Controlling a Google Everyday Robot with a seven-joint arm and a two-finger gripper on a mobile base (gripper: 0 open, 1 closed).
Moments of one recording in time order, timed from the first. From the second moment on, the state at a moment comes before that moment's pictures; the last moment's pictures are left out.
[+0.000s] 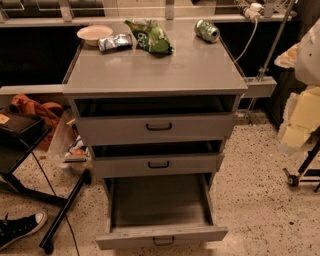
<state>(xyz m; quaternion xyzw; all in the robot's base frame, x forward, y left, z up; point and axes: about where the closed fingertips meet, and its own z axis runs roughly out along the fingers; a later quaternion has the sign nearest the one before) 0.438 -0.217 0.977 -0.60 0.78 -0.04 0.16</state>
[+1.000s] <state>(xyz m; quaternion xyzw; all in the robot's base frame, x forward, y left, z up) 0.426 -0.223 0.885 -0.56 0.81 0.00 0.18</state>
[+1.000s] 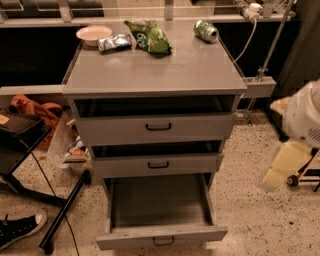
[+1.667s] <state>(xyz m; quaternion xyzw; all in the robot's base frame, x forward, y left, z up) 0.375 -0.197 0.706 -0.50 0.81 0.17 0.25</state>
